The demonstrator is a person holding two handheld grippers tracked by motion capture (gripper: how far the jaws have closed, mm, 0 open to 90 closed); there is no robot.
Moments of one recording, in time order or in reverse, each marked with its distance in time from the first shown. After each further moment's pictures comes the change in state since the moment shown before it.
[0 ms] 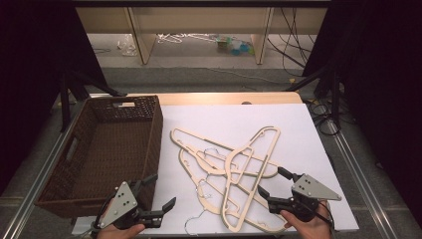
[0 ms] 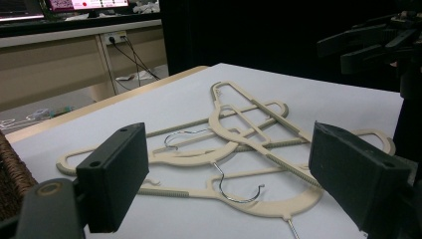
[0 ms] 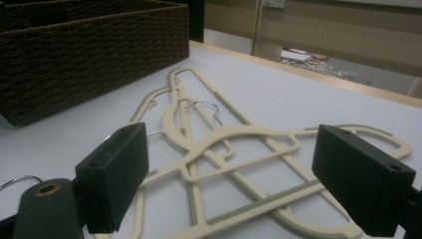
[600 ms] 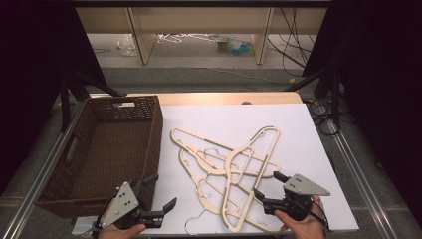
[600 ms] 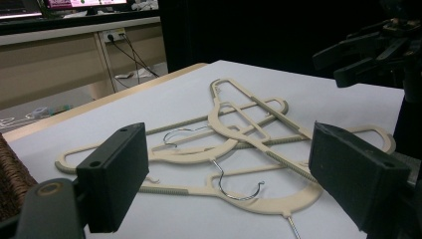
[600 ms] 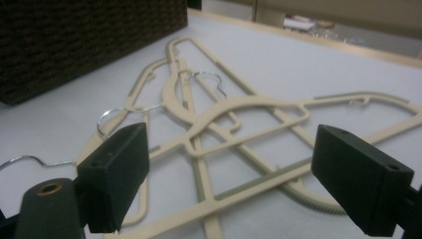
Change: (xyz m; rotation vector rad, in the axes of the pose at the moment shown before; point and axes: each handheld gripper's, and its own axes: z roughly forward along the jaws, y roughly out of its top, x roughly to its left) left arm -0.001 -0.001 0.001 0.018 0.000 0.006; right arm 0.006 -0.005 0.013 0.149 -0.006 0.033
